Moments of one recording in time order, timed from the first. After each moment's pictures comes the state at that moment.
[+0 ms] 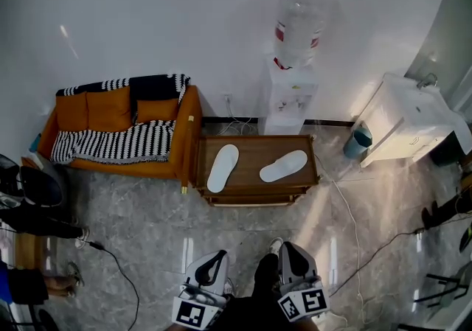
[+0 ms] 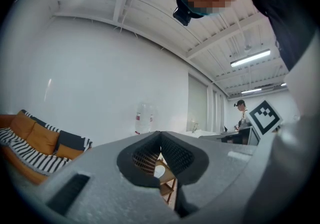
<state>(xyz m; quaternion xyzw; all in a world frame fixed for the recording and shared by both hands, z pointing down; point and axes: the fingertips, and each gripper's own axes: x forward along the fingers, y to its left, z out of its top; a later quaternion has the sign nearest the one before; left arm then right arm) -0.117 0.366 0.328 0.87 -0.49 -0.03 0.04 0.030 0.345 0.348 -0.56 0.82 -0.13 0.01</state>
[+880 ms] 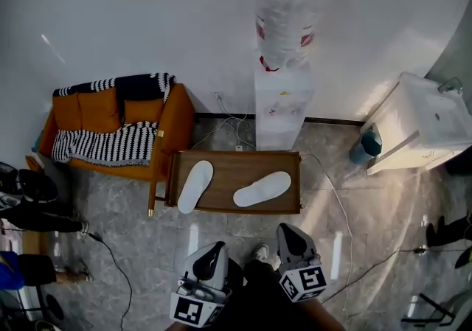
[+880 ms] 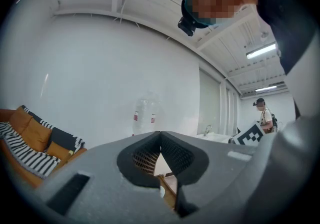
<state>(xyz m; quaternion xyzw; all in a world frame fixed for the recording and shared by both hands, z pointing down) 0.057 0.146 0.313 0.84 -0.54 -0.04 0.07 0.193 0.097 0.394 -0.49 0.85 -0.17 -0.05</state>
